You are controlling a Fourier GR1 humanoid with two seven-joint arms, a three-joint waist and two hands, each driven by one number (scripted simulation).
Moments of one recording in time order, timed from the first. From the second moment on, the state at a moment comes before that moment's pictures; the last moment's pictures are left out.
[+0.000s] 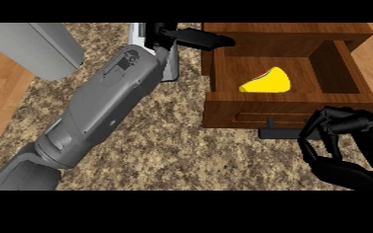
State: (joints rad) left arm -1.14 0.18 -0.50 -0.78 0.67 0.47 -0.28; right arm -0.02 -0.29 -0.08 -2.00 0.11 0.39 0.00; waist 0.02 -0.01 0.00
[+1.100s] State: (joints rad) left arm -0.64 0.50 -0.35 -1.27 0.70 0.32 -0.24; right arm -0.33 -0.26 0.22 -1.34 0.86 0.06 -0.18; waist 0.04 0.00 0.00
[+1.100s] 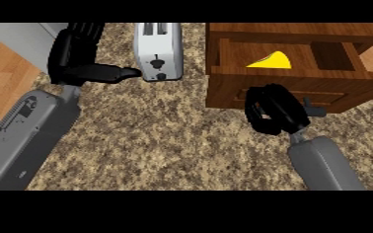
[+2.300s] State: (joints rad) left arm -0.45 0.57 -0.24 -1.36 0.72 0.12 -0.26; right arm -0.88 -0.23 -0.01 -0.36 0.84 -0.04 -0.52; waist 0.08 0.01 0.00
